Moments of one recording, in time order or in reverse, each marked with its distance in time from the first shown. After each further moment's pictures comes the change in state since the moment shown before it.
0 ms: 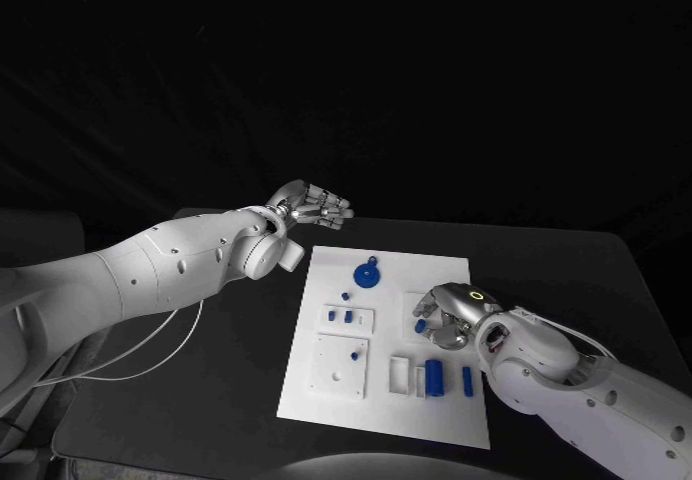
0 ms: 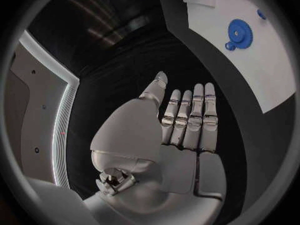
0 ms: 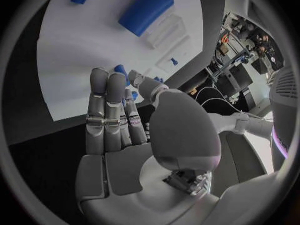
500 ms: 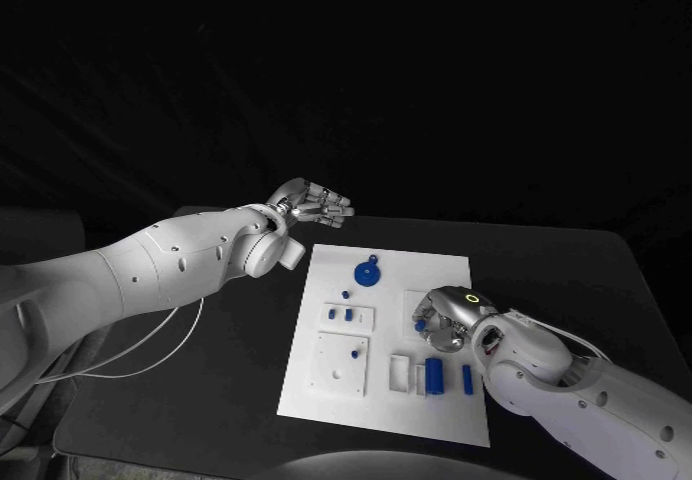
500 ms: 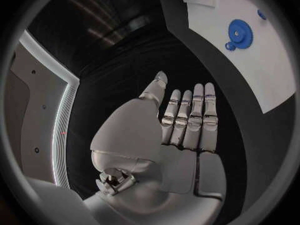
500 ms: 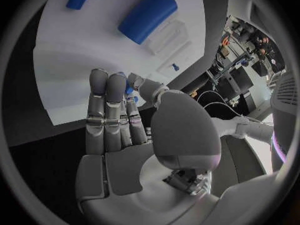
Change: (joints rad) left arm 0.000 0.000 0.000 0.000 0.000 0.001 0.000; left_hand 0.000 0.000 -0.003 0.003 0.000 0.000 0.000 0.000 0.000 0.000 0.000 0.000 0.000 0.000 0.000 0.000 0.000 0.000 0.000 0.000 0.000 0.000; right arm 0.000 0.016 -0.020 -0.022 -0.014 -0.001 -0.002; right_hand -0.026 0.005 0.048 0.001 0.000 0.039 0.006 0.000 0.000 0.072 -0.016 0.000 0.000 0.000 -0.007 0.012 0.007 -0.004 0.000 -0.007 0.012 0.020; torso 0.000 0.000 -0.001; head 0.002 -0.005
